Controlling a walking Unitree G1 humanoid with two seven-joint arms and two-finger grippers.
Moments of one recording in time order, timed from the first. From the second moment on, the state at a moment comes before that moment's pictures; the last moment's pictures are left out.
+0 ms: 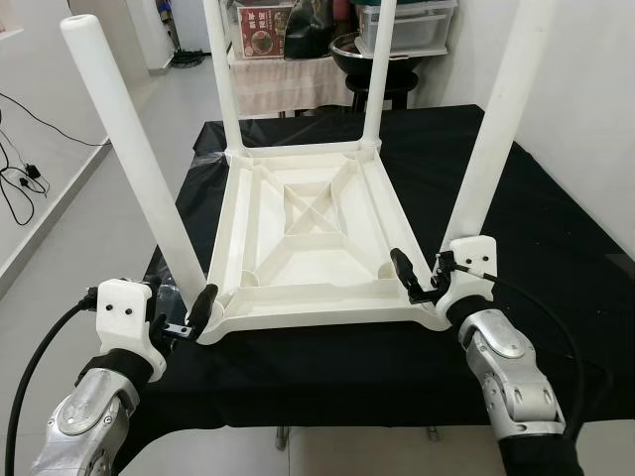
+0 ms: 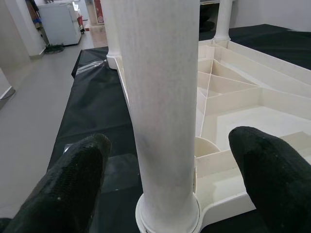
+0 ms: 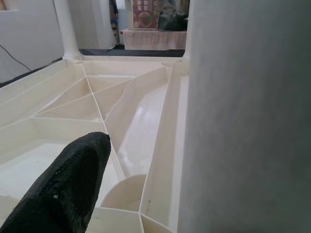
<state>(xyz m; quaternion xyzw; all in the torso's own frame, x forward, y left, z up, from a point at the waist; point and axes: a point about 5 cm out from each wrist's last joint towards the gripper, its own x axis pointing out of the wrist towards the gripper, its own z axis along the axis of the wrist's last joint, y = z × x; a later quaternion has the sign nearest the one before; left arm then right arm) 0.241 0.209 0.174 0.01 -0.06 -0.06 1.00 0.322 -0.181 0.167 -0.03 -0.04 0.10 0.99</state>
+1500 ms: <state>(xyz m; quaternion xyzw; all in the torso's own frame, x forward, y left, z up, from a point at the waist) 0.239 0.209 0.172 0.01 -0.05 -0.06 1.00 0.310 -0.176 0.193 -0.04 -0.11 0.16 0.98</state>
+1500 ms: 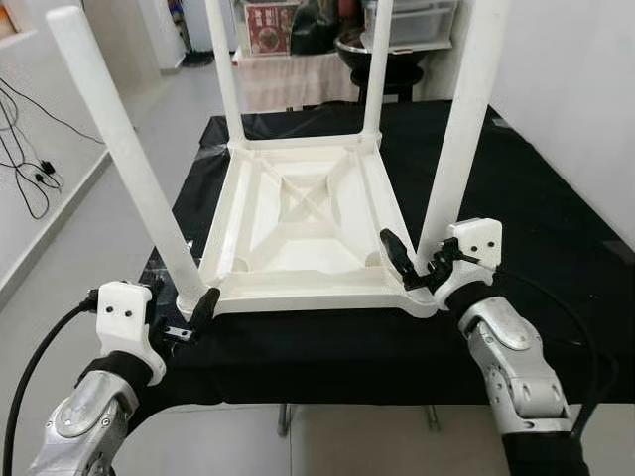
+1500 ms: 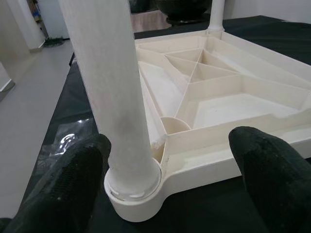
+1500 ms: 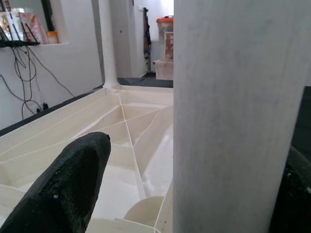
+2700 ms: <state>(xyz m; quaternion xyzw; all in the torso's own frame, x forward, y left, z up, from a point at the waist) 0.182 0.187 0.139 0.03 0.00 -0.04 1.00 0.211 -0.174 0.132 0.00 0.01 0.14 0.99</state>
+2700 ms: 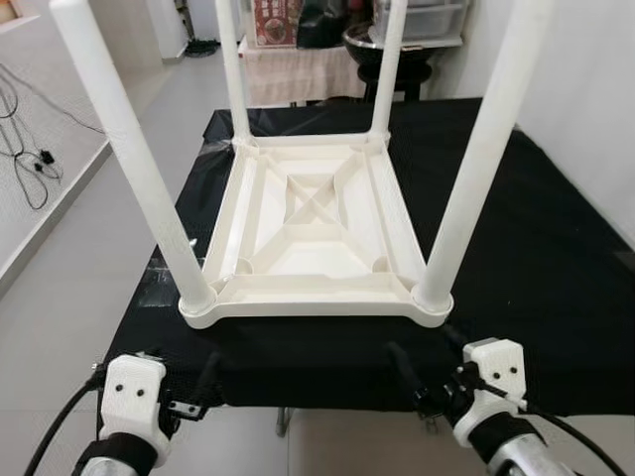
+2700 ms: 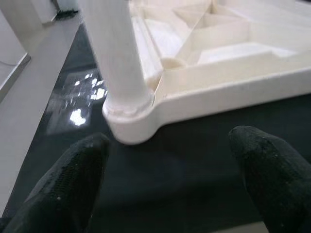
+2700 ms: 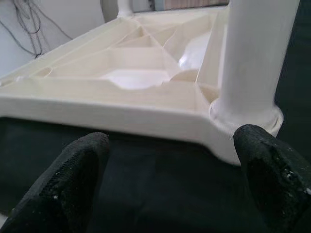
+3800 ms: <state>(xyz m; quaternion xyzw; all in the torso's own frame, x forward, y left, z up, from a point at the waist) 0.179 0.165 0.148 0.05 -0.02 -0.14 0.99 0.197 -0.167 0.132 0.02 0.03 0.28 0.96</state>
